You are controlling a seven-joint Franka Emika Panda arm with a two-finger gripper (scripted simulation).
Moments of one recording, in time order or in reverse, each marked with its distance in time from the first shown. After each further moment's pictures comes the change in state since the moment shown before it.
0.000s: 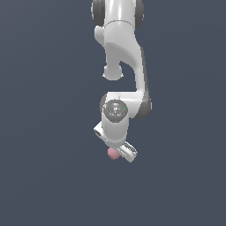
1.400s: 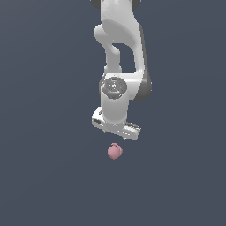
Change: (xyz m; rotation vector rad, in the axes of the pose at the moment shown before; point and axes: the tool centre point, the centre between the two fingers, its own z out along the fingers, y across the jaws) arm -0.040 0.029 -0.046 0.005 -0.035 -0.305
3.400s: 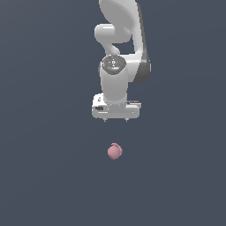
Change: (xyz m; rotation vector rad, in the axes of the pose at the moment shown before) arm -0.058 0.018 -0.034 0.018 -0.017 -0.350
